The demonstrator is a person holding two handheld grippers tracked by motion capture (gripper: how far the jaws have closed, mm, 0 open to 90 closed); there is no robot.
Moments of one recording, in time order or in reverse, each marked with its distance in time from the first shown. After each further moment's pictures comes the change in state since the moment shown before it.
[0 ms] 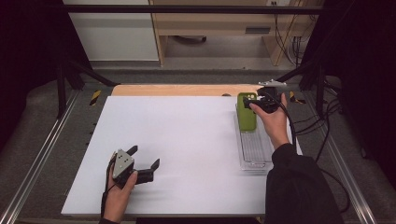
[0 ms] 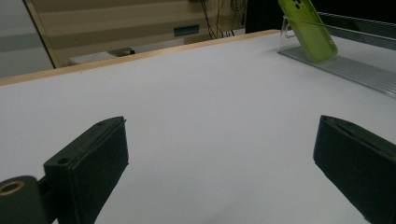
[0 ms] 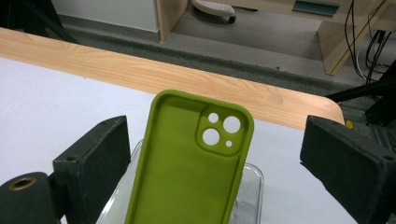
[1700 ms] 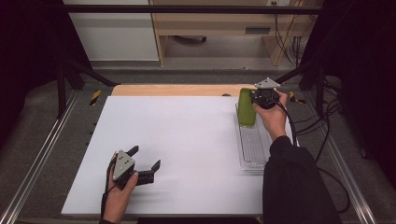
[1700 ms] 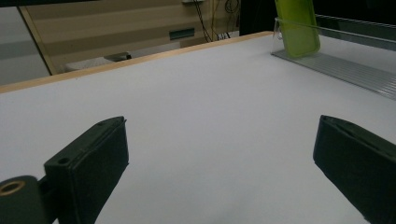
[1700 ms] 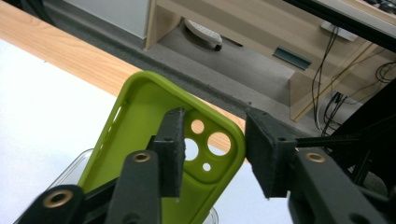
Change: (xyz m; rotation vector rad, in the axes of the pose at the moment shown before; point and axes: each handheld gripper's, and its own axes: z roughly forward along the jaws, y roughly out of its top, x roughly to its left) left arm -0.003 0.001 -0.002 -0.010 -0.016 0.021; right arm -0.009 -0.002 0.021 -0.093 -0.071 -0.266
